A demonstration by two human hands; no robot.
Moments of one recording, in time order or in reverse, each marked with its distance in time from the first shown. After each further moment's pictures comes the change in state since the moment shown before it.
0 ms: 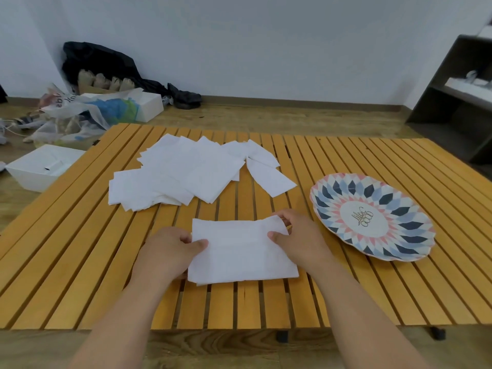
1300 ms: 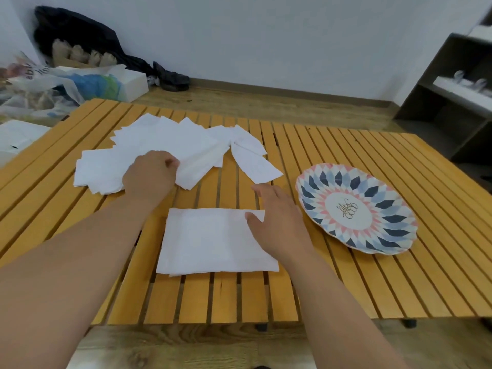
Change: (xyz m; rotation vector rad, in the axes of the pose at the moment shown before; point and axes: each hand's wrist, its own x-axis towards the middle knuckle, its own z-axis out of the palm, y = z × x) left_hand 0.114 0.029 0.001 0.244 0.508 0.386; right_hand -0.002 -0.012 0.000 -0.259 0.115 -0.203
